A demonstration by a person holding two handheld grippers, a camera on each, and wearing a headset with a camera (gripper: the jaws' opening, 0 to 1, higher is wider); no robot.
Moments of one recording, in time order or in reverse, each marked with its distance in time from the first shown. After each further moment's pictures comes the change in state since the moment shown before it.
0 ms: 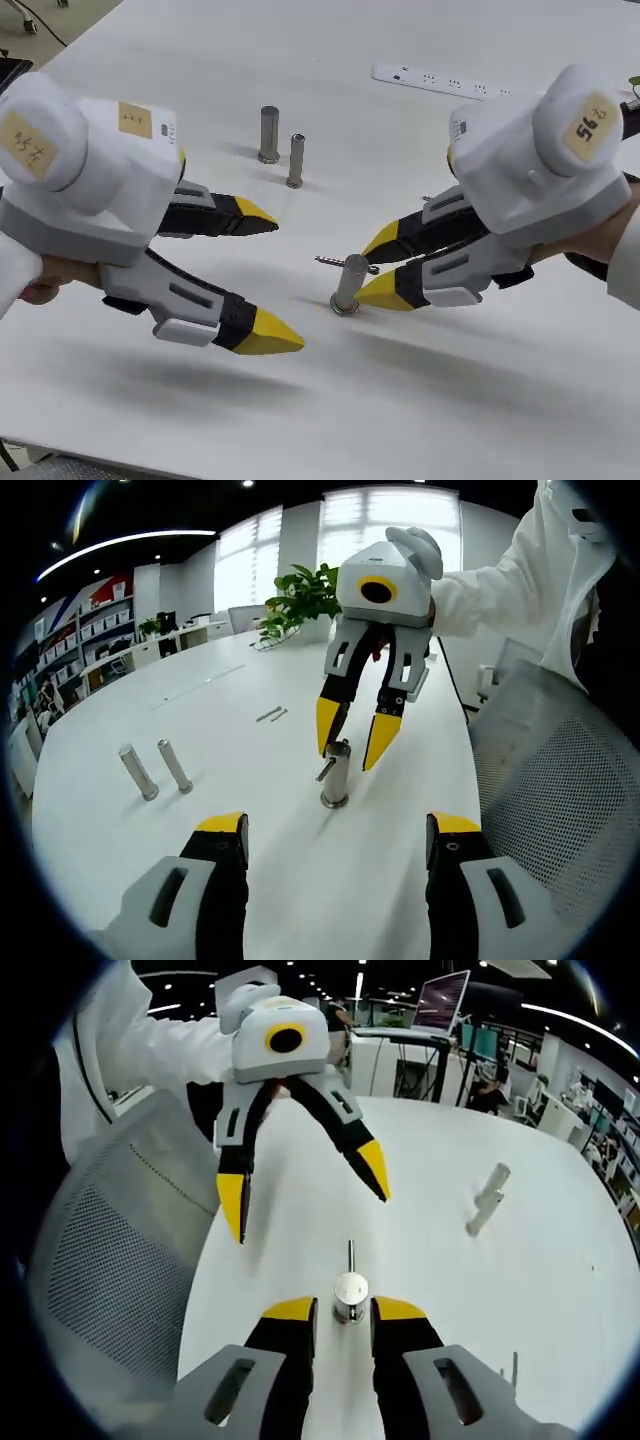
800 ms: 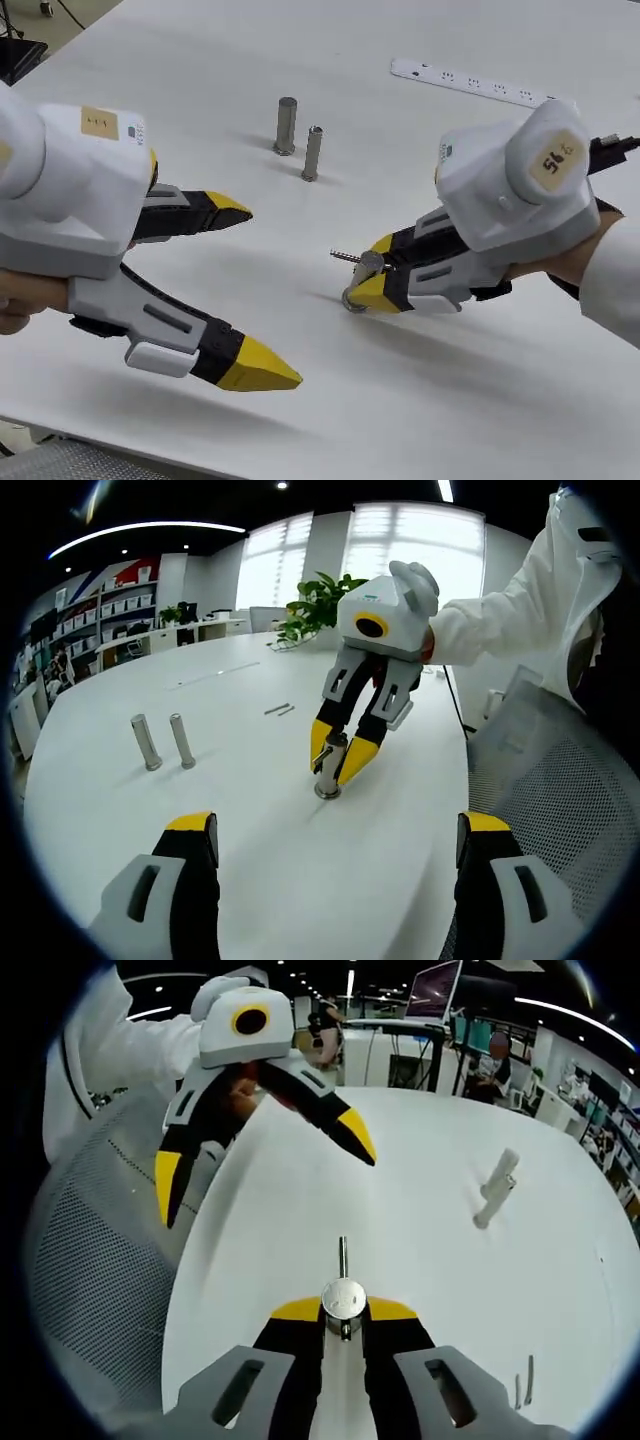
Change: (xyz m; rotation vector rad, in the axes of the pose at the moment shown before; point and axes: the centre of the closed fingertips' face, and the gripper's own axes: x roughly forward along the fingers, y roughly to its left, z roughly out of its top) left arm -0.010 -0.011 -0.005 -0.106 -0.051 0.029; right arm 0.025 -0.006 -0.008 0.023 0.013 -0.007
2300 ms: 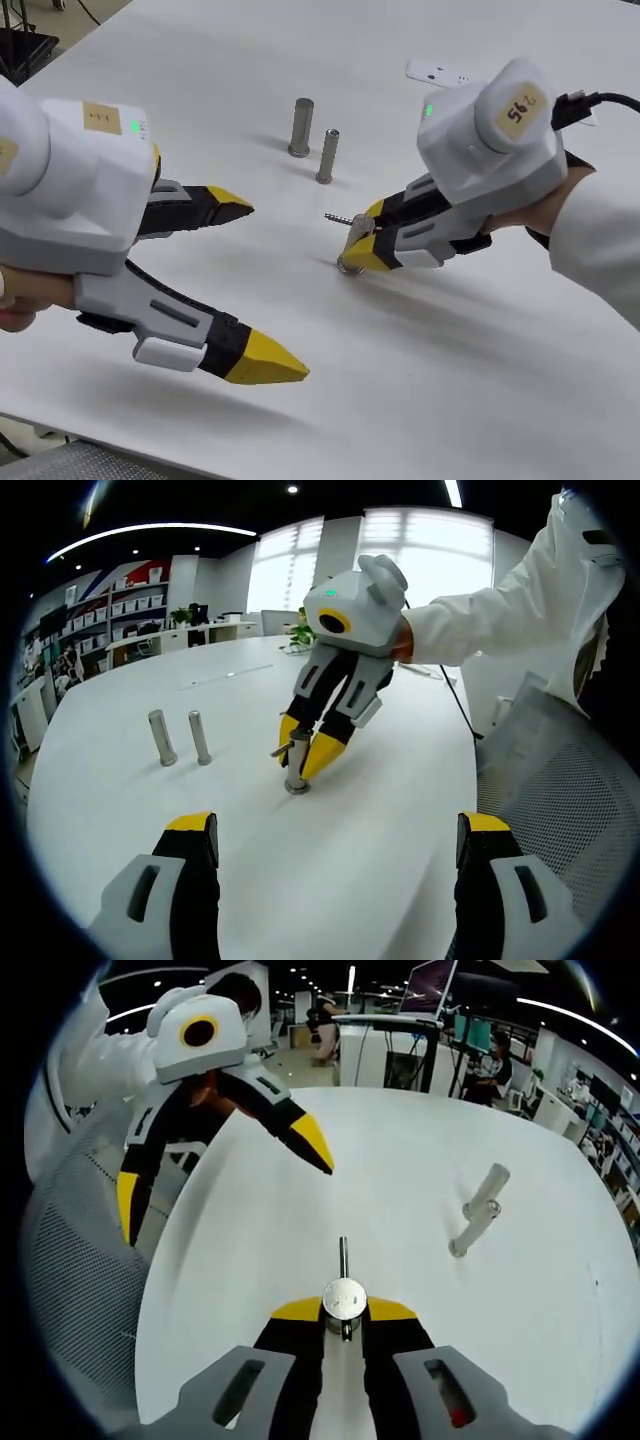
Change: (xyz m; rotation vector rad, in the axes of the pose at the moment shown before) left arm -0.007 0.011 0.001 -0.025 -0.024 0.038; right arm 0.016 -0.038 0.021 -0.015 0.017 -0.021
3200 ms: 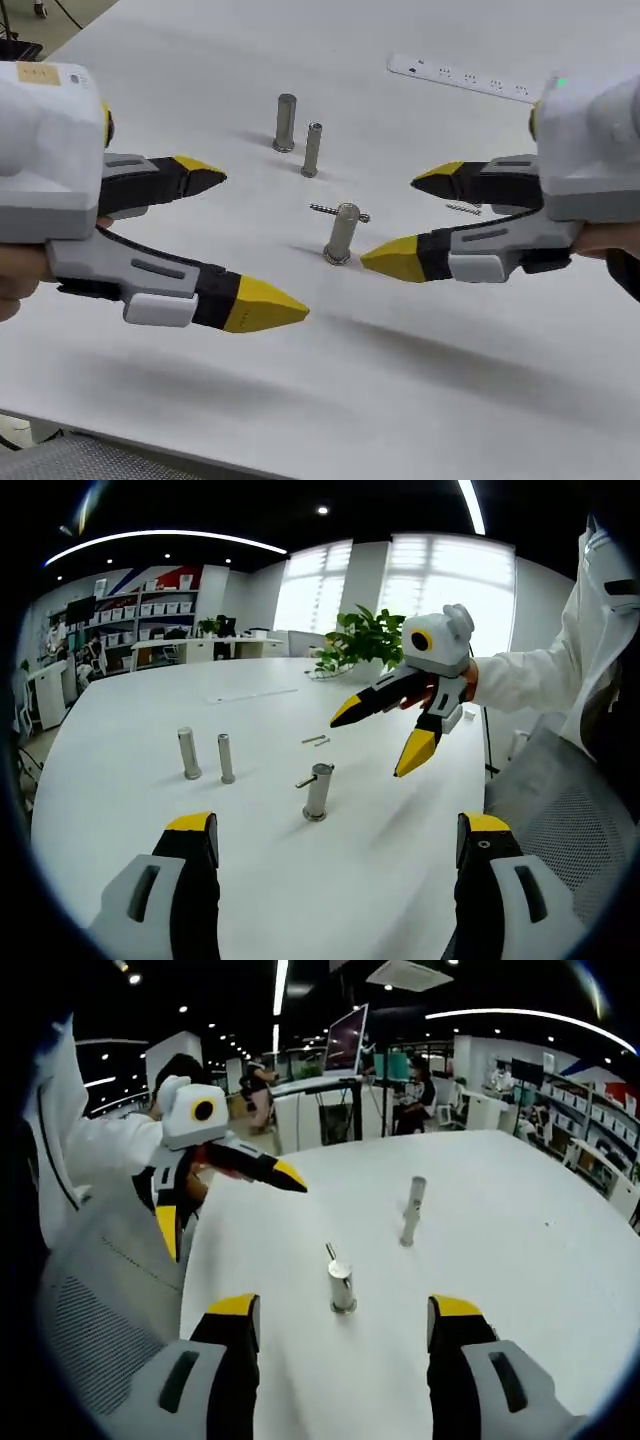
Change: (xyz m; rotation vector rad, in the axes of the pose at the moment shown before) left arm -0.017 0.014 0.027 -0.087 -0.118 0.089; right arm -0.084 0.007 -0.006 0.298 -0.290 -0.222
